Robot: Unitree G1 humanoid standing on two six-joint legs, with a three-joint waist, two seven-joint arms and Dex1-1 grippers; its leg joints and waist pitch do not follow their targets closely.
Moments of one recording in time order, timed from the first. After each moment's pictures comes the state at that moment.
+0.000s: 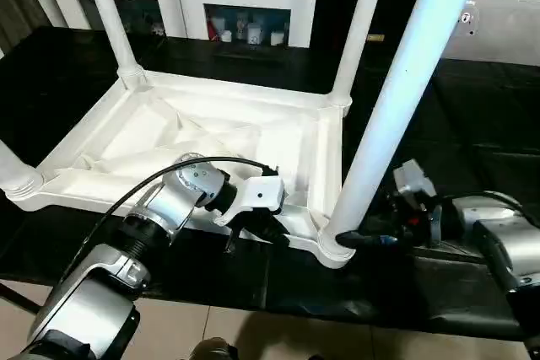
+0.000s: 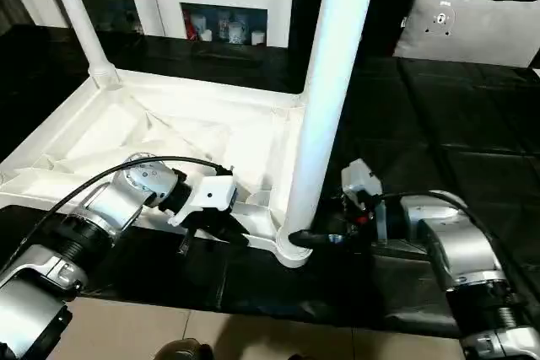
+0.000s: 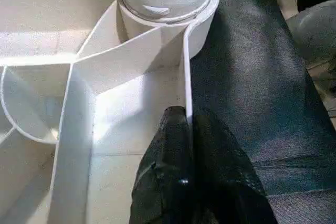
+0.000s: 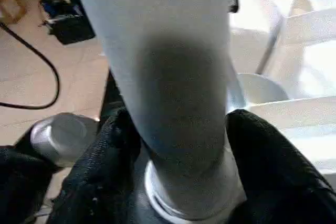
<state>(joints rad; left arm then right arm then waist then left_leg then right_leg) -0.71 0.33 -0.46 0.61 0.07 -0.02 -1.44 -0.33 -0.58 0.13 0.24 0.35 0.27 1.43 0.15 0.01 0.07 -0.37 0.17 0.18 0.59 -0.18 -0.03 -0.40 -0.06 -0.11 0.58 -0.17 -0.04</state>
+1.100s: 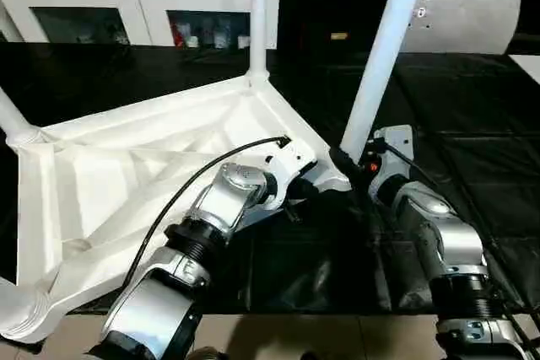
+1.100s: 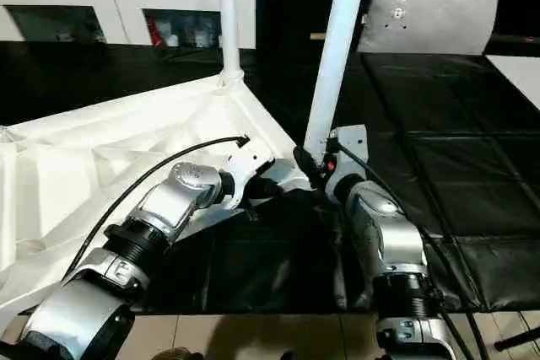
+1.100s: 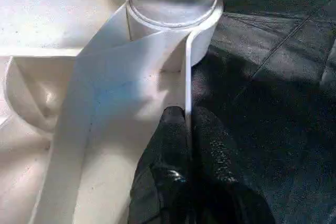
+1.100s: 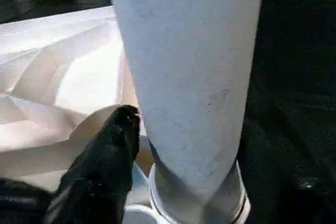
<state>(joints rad) -0.73 0.04 -0.29 0.66 0.11 0.40 -0.79 -0.39 -0.19 -0.07 0.27 0.19 0.39 0.46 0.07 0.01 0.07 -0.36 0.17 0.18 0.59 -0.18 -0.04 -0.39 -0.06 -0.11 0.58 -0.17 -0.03</state>
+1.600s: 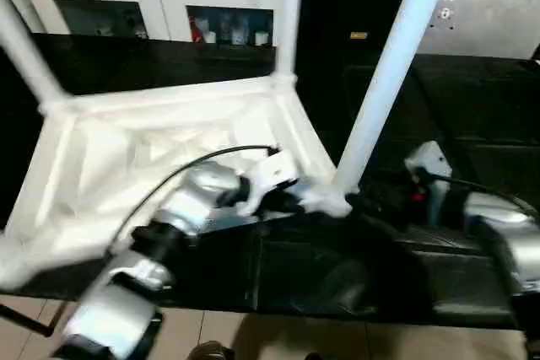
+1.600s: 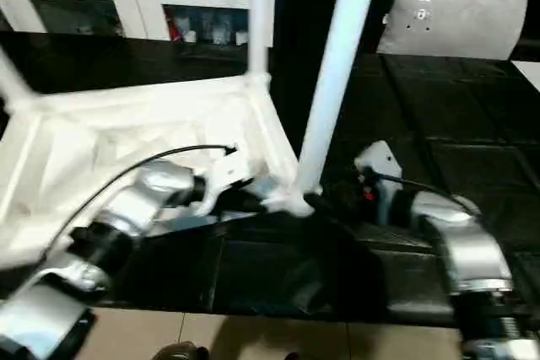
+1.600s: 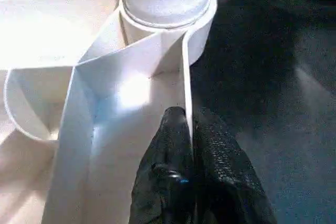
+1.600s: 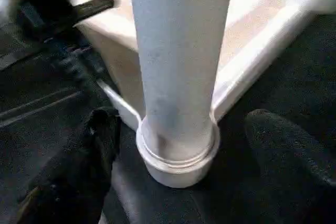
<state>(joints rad) -0.69 0.24 -0.38 0.61 0.08 0.17 -1.17 -0.30 -0.57 0.00 0.20 0.28 0.29 1.10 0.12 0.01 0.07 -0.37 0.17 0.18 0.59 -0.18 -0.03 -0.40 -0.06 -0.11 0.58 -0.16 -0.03</state>
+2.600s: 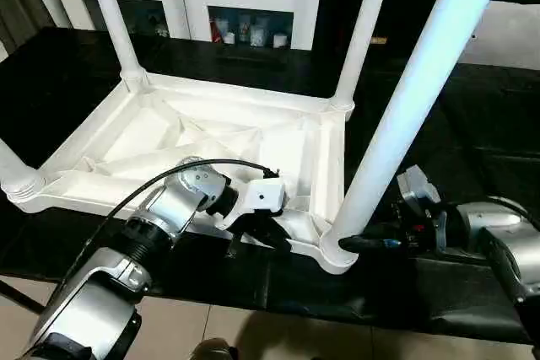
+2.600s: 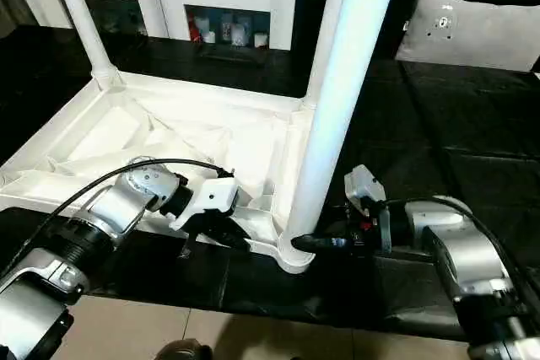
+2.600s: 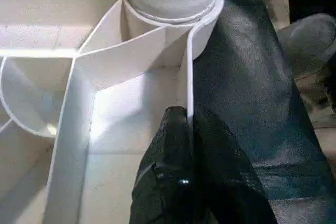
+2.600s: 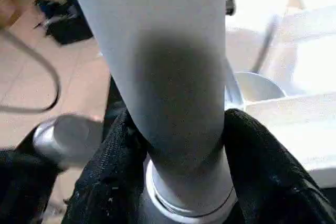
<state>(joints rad) -0.69 0.31 -0.45 0.59 0.06 0.07 -1.43 -0.27 -0.59 0.10 0.16 0.37 0.33 1.36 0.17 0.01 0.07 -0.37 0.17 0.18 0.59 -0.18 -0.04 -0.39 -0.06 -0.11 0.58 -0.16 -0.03</state>
